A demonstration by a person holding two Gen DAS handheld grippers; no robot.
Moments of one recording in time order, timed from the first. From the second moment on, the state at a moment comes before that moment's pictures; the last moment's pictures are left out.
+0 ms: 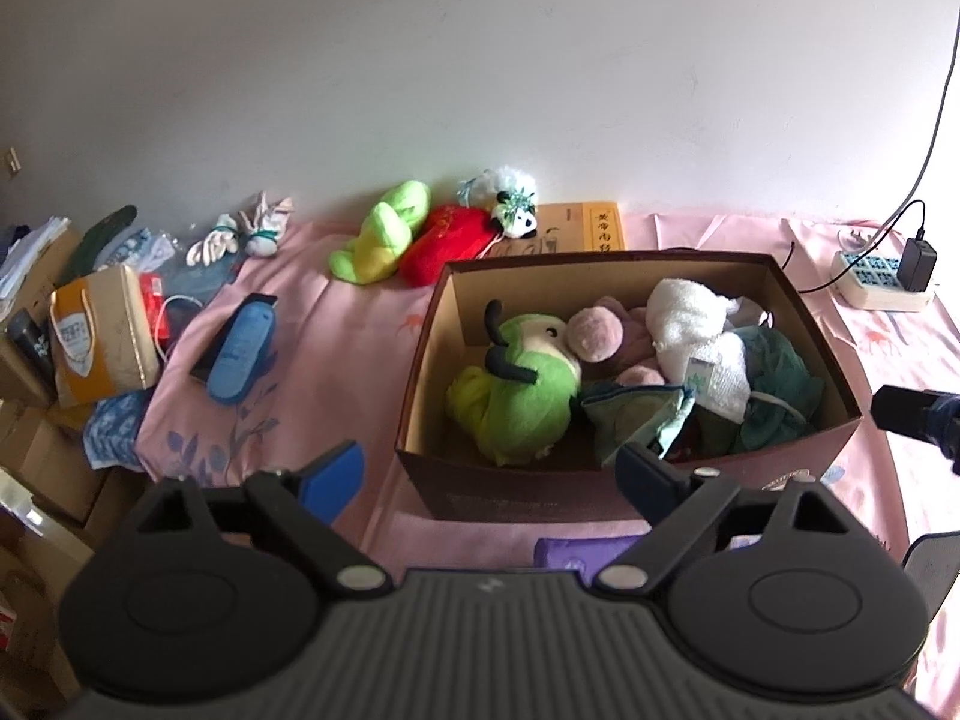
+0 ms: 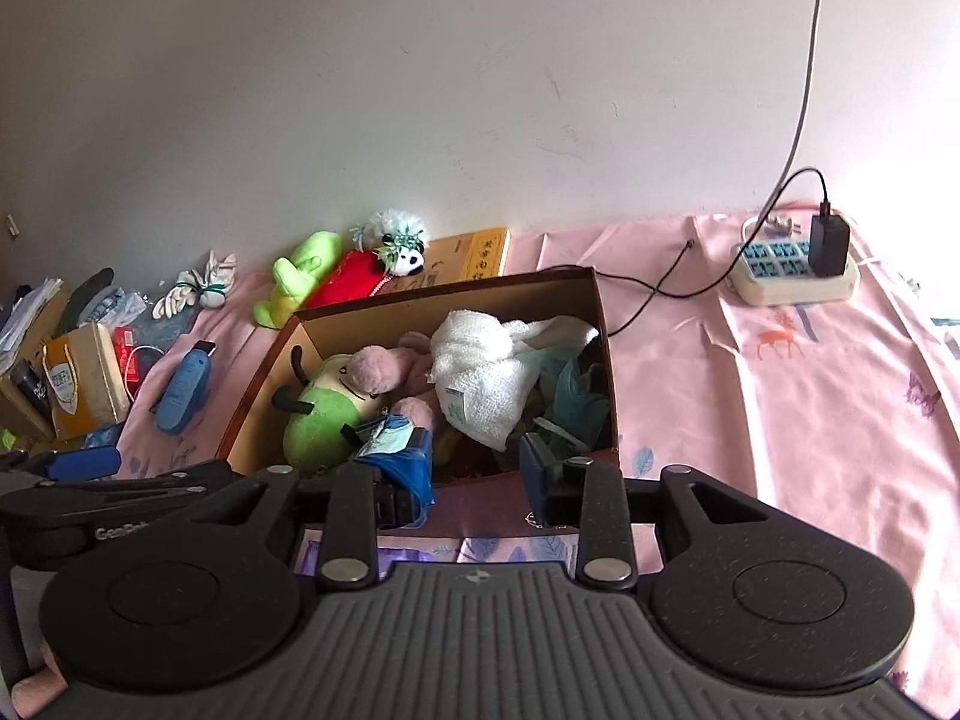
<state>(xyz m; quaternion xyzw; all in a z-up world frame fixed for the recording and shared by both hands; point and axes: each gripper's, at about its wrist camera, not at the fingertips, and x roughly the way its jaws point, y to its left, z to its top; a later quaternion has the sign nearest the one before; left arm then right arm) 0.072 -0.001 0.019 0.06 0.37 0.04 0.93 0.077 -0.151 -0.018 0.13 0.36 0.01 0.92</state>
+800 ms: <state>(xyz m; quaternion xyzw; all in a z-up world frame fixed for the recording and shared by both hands) 0.071 0.009 0.005 0.03 0.41 0.04 0.91 0.060 -0.137 -0.022 0.10 0.40 -0.02 0.91</state>
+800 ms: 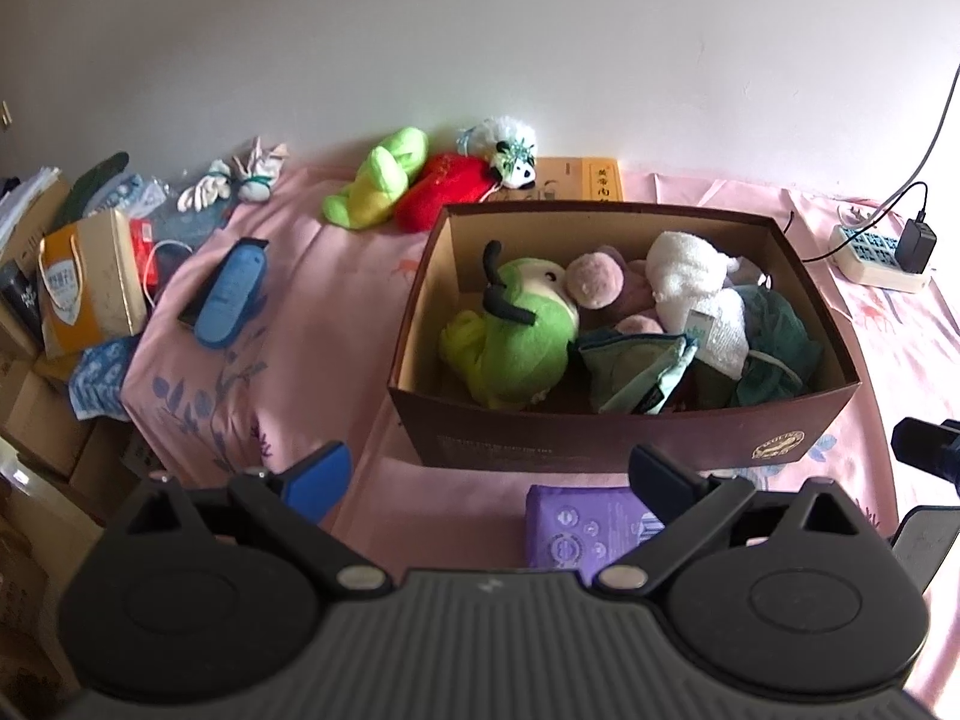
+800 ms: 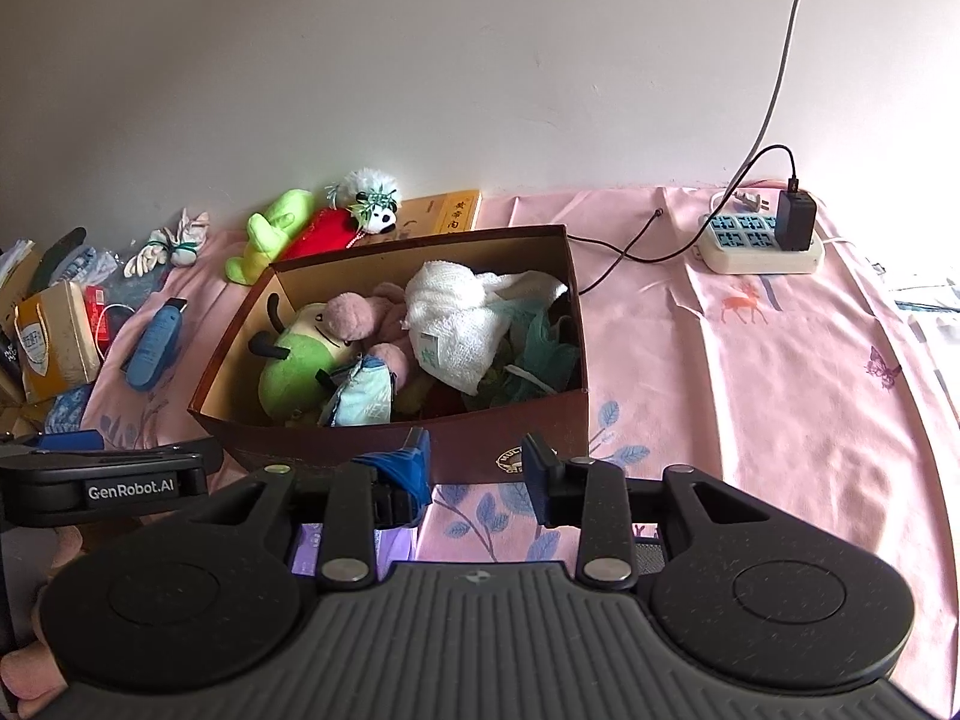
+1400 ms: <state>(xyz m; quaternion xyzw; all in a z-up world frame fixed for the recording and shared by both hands) 0.092 0.025 -0.015 0.03 0.46 0.02 0.89 0.069 -0.119 -0.038 0.12 0.44 -0.03 0.89</state>
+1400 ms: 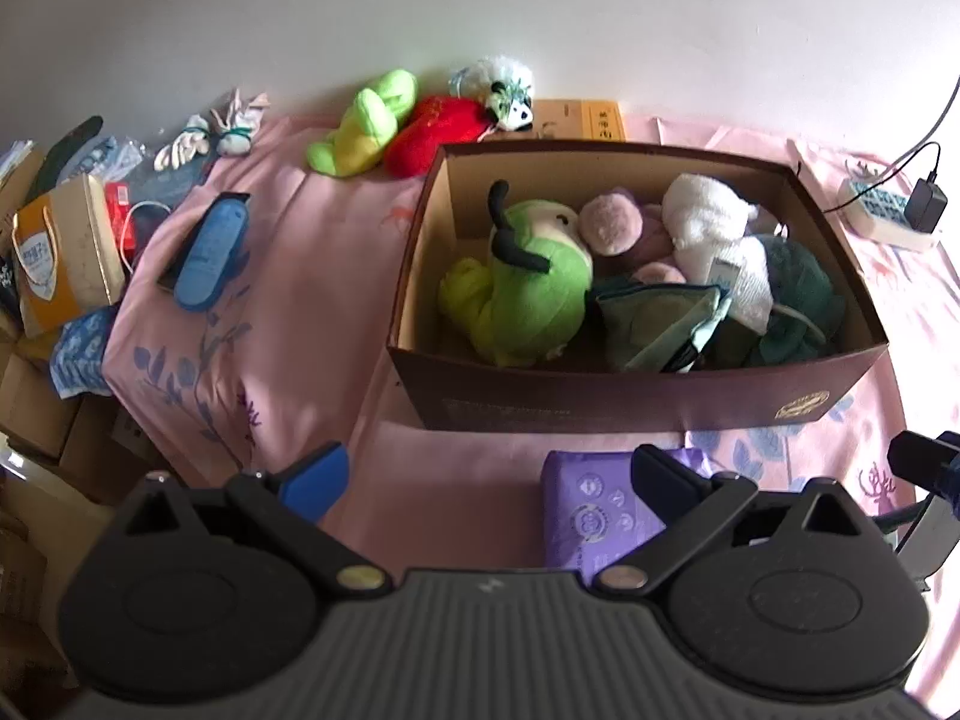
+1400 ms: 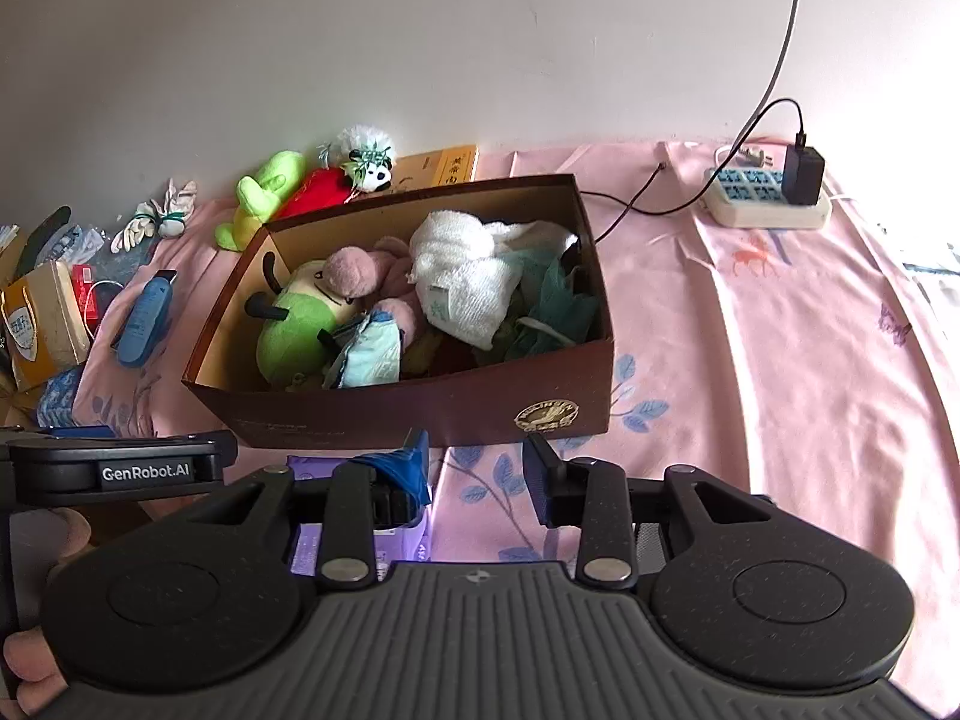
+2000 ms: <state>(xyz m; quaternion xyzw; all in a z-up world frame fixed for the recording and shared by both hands) 0.115 0.092 0.065 0.18 0.29 0.09 0.94 0.101 -0.125 -0.019 0.10 0.42 -0.08 0.90</state>
